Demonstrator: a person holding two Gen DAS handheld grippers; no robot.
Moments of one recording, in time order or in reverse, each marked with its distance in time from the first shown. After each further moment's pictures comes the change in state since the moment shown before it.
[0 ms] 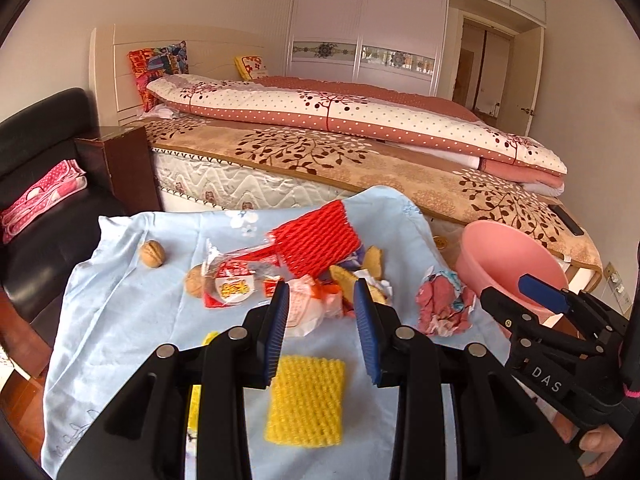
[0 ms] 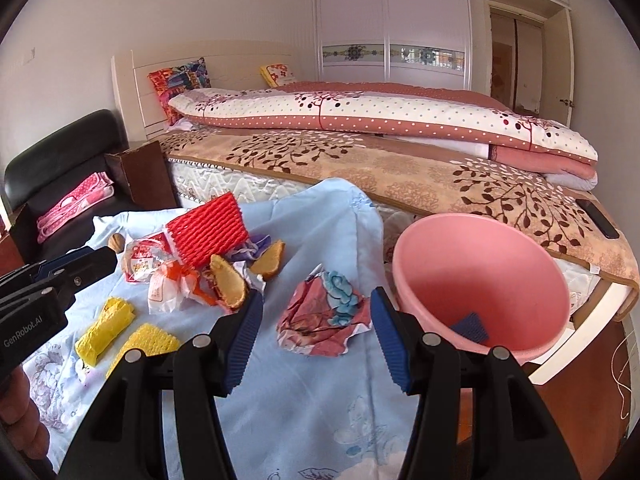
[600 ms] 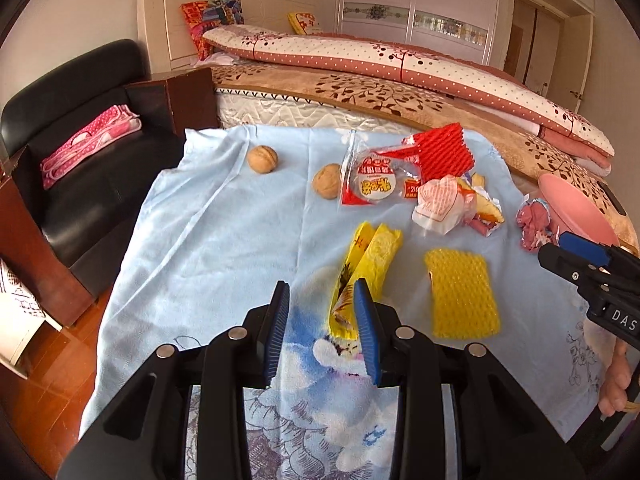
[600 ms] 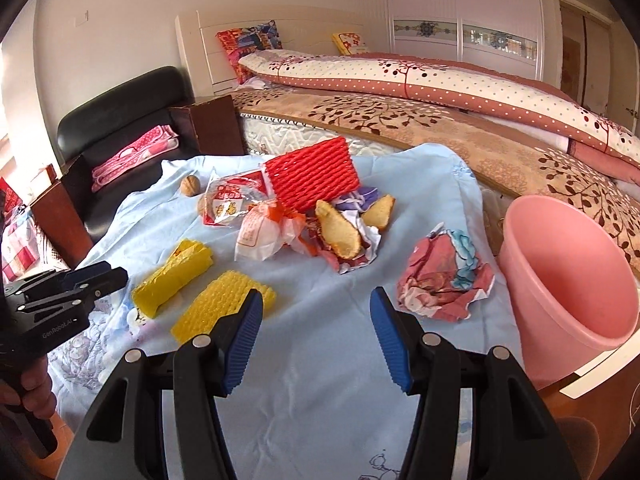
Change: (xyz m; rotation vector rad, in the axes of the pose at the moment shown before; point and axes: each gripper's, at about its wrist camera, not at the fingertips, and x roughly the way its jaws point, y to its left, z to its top) left arm -0.012 0.096 -0.065 -0.080 0.167 0.132; right arm 0.014 0.058 -0.025 -0.115 0.120 0.225
